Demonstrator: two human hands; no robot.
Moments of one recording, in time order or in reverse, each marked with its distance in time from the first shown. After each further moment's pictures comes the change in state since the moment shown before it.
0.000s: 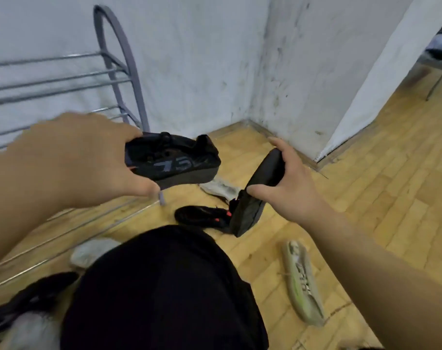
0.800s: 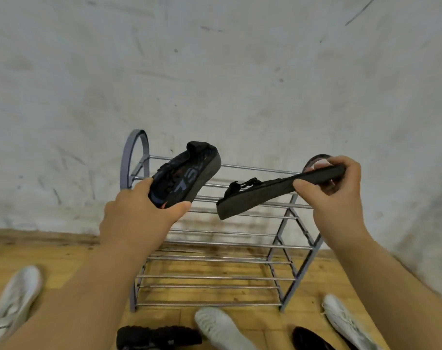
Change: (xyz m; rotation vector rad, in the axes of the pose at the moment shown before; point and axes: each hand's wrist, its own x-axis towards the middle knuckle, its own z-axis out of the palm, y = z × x) left_hand -0.123 -0.296 0.004 -0.539 0.602 -0.903; right_hand 0.086 -0.328 0.203 0.659 -0.090 -0.549
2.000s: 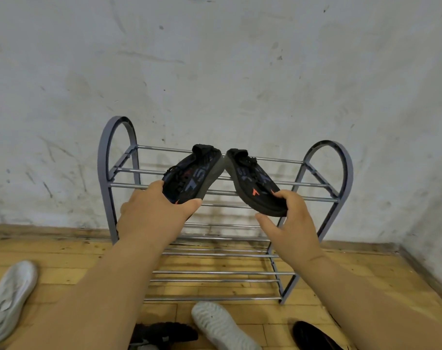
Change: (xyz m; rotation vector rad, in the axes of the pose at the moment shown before) left_hand 0.012 0.025 0.064 0.032 -0.136 -0.114; right_hand -0.025 0.111 0.016 -0.547 -0.251 -0.004
